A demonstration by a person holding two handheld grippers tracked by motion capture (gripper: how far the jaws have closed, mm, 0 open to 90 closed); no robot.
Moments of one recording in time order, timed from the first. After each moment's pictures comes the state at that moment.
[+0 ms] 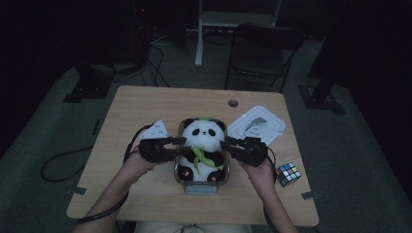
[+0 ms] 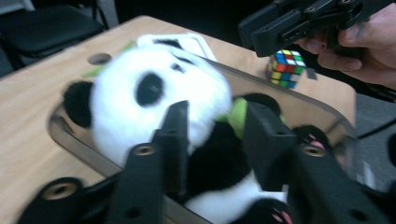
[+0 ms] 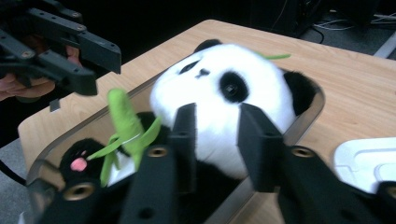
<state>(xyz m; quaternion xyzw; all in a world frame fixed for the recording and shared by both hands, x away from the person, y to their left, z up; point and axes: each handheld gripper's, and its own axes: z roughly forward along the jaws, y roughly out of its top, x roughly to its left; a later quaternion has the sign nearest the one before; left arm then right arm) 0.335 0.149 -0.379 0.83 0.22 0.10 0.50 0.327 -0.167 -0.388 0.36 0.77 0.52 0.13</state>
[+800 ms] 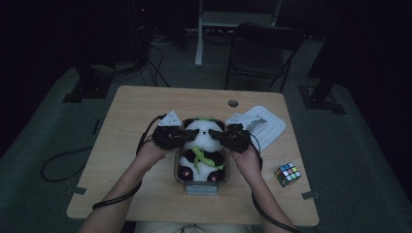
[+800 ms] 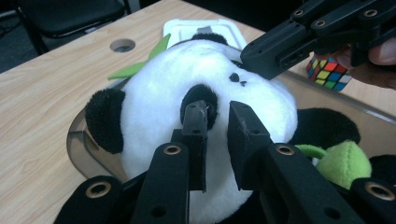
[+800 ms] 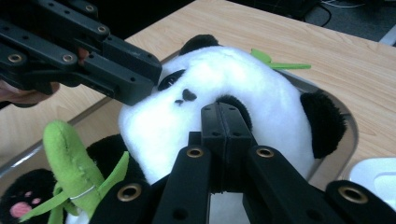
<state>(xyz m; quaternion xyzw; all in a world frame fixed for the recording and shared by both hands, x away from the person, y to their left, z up) 0.377 0.122 -0.395 0.84 0.26 0.11 0.46 0.371 -0.127 -0.398 0.36 0.80 0.47 0.11</state>
